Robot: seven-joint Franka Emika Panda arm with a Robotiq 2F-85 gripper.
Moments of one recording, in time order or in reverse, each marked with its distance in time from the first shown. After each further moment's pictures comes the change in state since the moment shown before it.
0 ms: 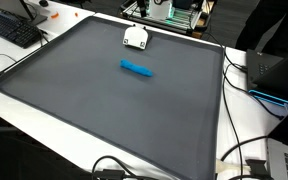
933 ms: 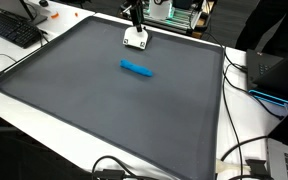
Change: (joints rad) arm 0.003 0.179 -0.037 -0.030 0.048 0.144 -0.001
